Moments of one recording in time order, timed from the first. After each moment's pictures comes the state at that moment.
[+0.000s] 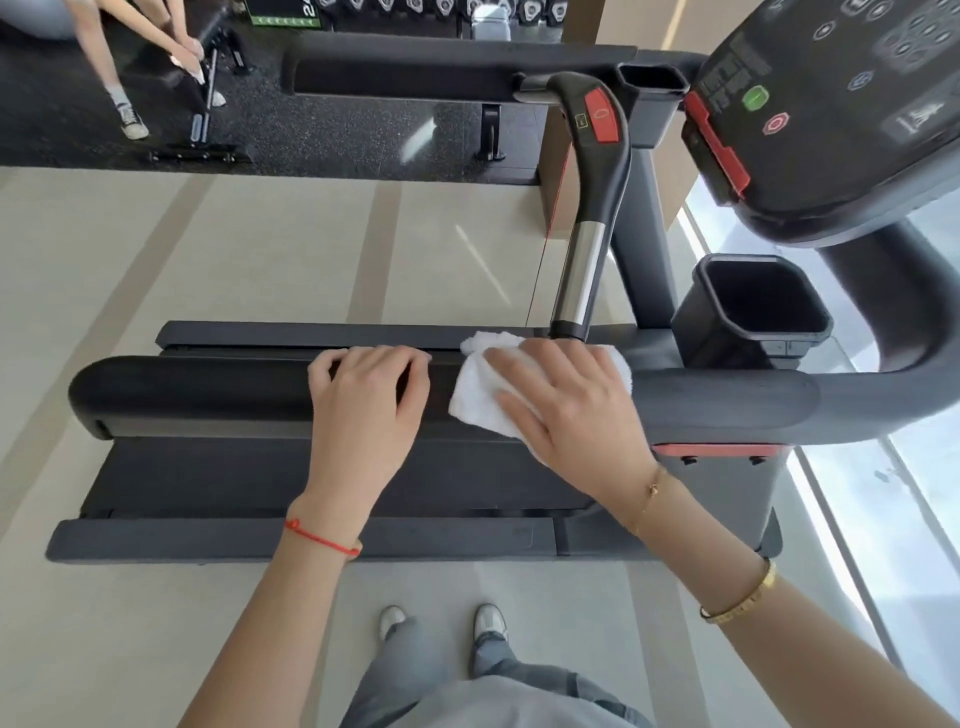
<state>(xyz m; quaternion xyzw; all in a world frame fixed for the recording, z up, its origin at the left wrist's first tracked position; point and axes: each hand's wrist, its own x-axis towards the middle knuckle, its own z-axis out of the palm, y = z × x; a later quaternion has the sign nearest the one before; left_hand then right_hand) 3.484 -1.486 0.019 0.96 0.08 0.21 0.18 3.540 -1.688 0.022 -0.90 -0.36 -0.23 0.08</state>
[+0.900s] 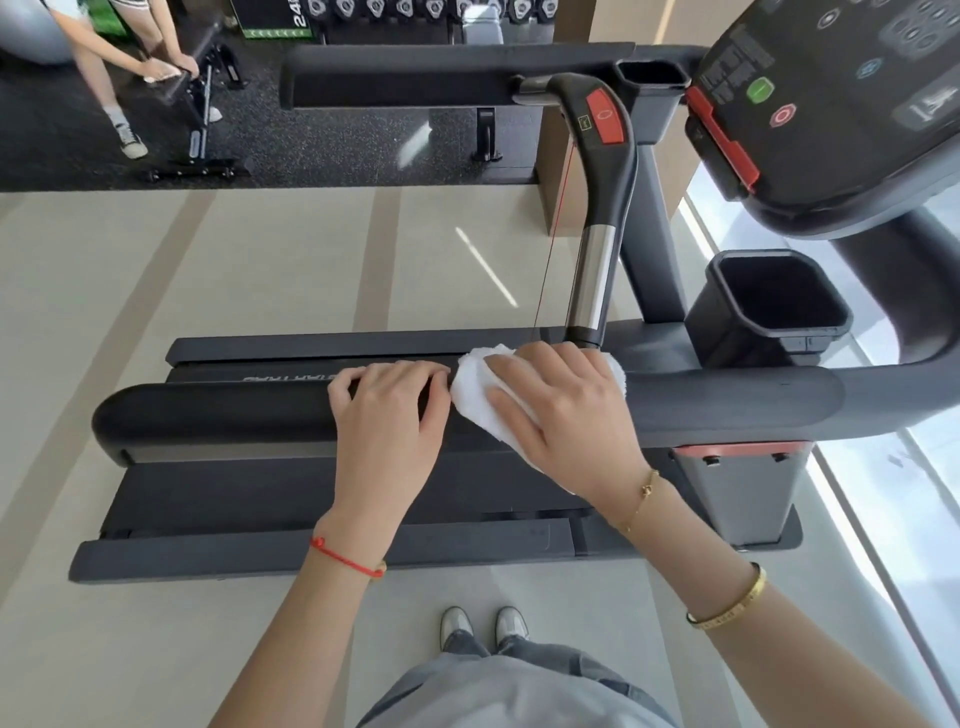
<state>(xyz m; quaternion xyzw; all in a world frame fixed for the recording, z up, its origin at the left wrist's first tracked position) 3.483 -1.485 0.024 0.96 0.08 0.19 0.20 3.541 -1.659 0.016 -0.90 -0.33 -0.26 0.14</state>
